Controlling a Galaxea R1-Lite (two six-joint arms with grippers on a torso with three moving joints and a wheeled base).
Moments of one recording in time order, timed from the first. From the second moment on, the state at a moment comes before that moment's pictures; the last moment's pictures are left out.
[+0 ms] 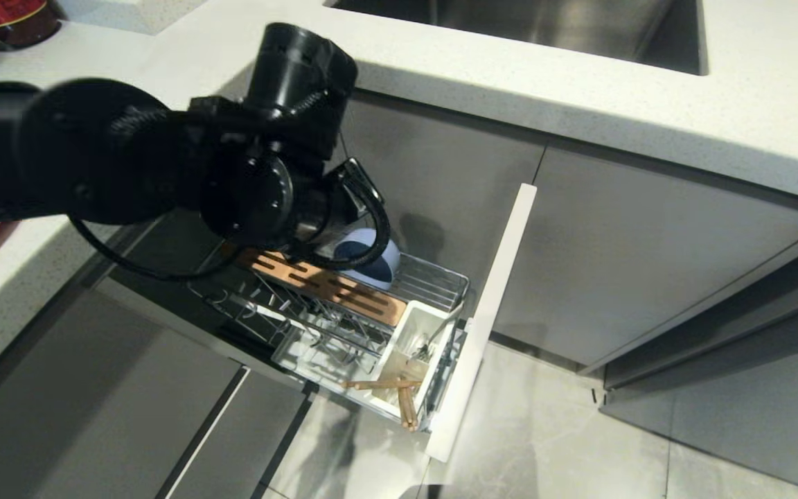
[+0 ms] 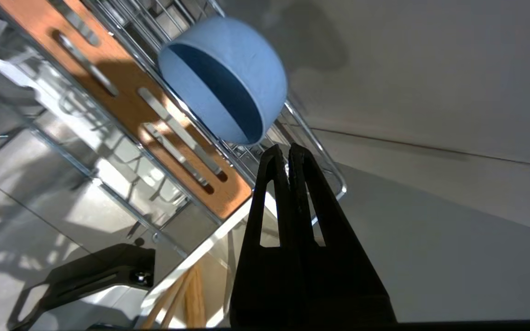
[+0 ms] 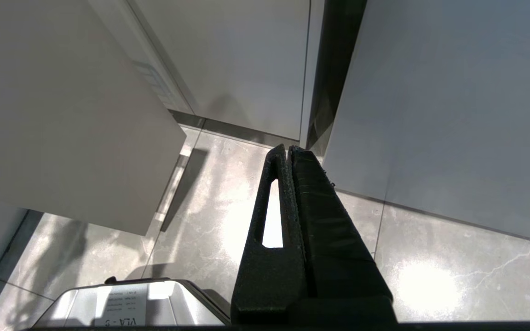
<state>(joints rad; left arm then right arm) -0.74 1.79 -1.64 0.38 0.62 -0.86 0.00 0.00 0.00 -0.01 -0.05 0.10</state>
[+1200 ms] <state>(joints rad) -0.66 1.96 -1.57 0.16 0.51 -0.81 0.00 0.00 0.00 -0.01 -0.05 0.10</state>
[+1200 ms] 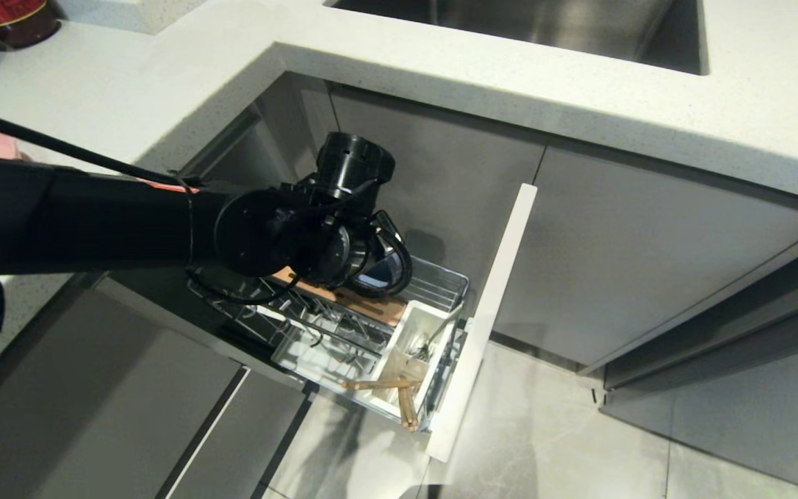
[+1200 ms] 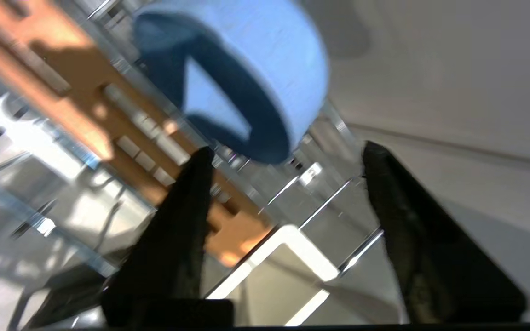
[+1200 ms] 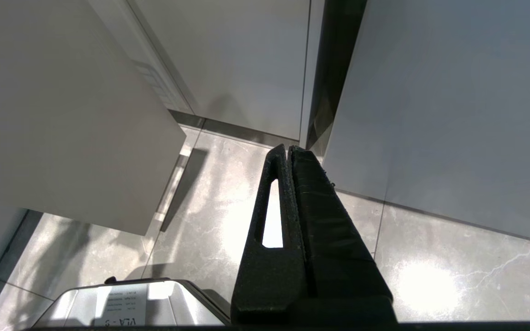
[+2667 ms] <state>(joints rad) -0.62 2.10 -1.57 -0.15 0.50 -0.67 0.00 0.00 0.00 -0.01 -0.05 0.10</state>
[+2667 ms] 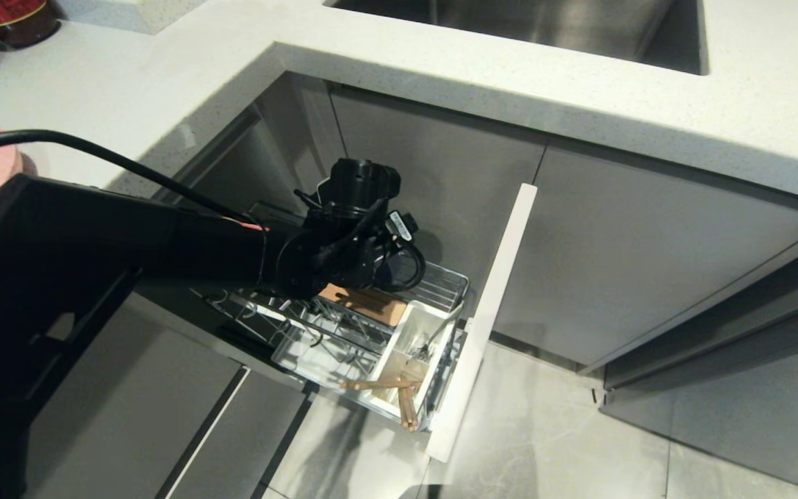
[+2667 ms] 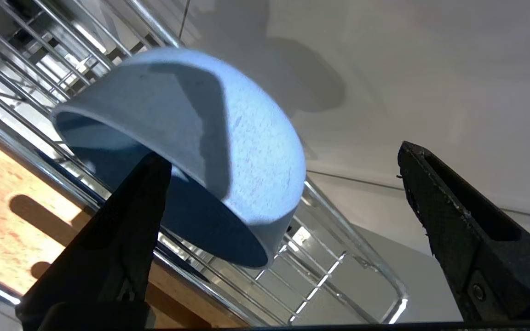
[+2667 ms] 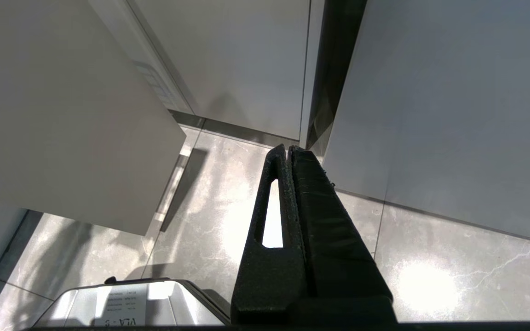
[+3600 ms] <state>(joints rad) -0.62 2.13 -1.58 -0.16 0.50 -0.66 0.00 0.00 0.00 -0.01 -0.05 0.10</state>
